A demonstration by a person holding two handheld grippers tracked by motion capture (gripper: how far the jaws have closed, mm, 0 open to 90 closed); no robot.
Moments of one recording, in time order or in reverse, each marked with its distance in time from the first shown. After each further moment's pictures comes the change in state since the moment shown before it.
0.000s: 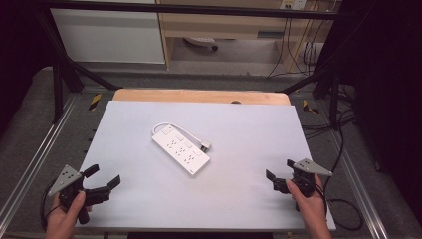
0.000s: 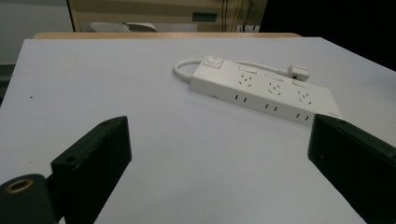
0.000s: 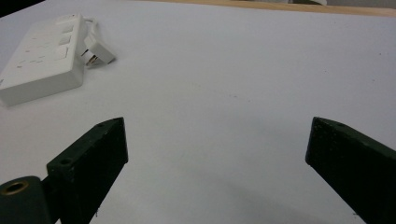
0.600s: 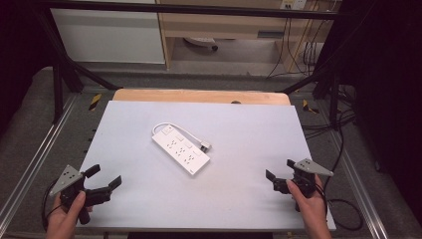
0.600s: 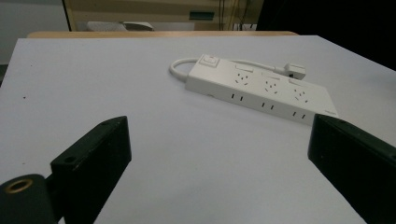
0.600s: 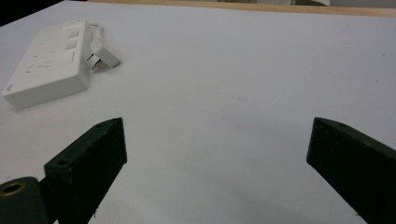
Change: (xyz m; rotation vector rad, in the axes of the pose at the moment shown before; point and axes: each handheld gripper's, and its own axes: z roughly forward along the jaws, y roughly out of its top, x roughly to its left) left arm -0.002 0.000 0.002 0.009 -0.009 0.010; right arm 0.002 0.002 -0.003 -0.016 0.016 0.011
